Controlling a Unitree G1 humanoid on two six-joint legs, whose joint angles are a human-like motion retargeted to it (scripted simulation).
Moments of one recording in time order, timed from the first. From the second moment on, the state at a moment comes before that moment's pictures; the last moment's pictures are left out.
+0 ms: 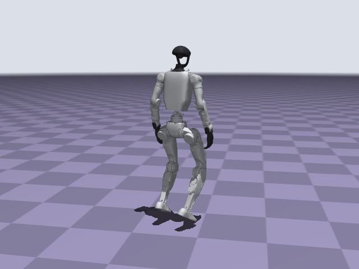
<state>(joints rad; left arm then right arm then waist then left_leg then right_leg) 0.13 0.26 -0.22 1.03 -0.27 -0.01 -0.26 0.01 -0.29 0.20 1.08 0.29 0.01 0.18 -0.03 0.00 0.12 -0.35 -0.01 0.08 0.99 -0.16 -0.06 -0.31 -0.14 -0.14 0.93 -0.10 0.18</state>
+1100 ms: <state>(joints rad) 0.02 0.23 -0.19 1.11 -0.16 0.01 -0.27 -0.06 -0.25 0.13 1.16 0.33 0.04 0.20 -0.02 -0.09 0.11 -0.30 -0.06 0.10 0.69 0.18 -0.16 -0.32 -0.21 -0.20 0.84 0.15 0.21</state>
